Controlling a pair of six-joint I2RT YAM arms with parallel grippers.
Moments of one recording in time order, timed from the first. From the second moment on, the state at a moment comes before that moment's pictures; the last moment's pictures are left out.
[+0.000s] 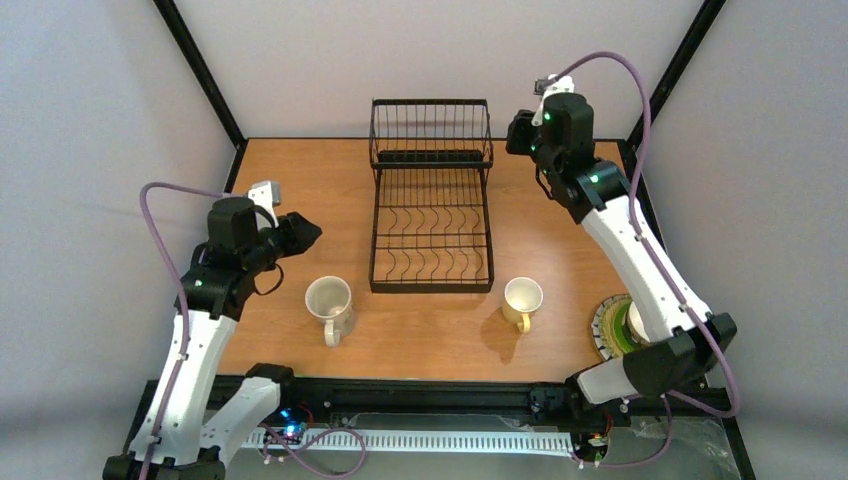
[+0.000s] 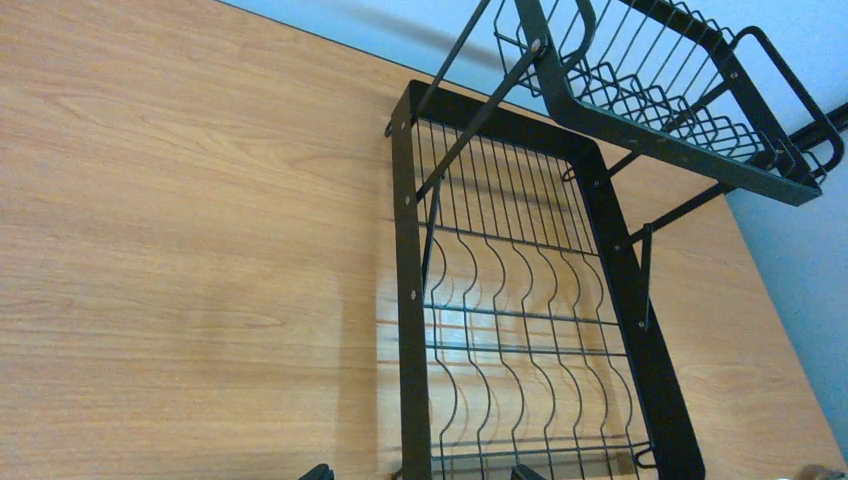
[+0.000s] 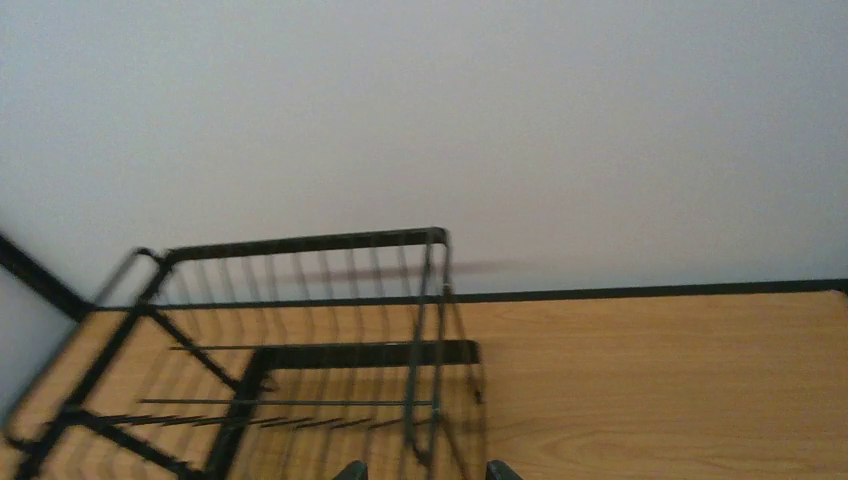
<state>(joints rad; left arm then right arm) -0.13 0.84 1.01 -0.70 0.17 -0.43 0.41 1.48 1.67 -0.52 0.26 0.27</state>
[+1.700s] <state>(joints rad) -0.36 0.98 1.05 -1.10 -0.12 -0.53 0.41 1.37 1.36 -0.56 0.23 0.38</state>
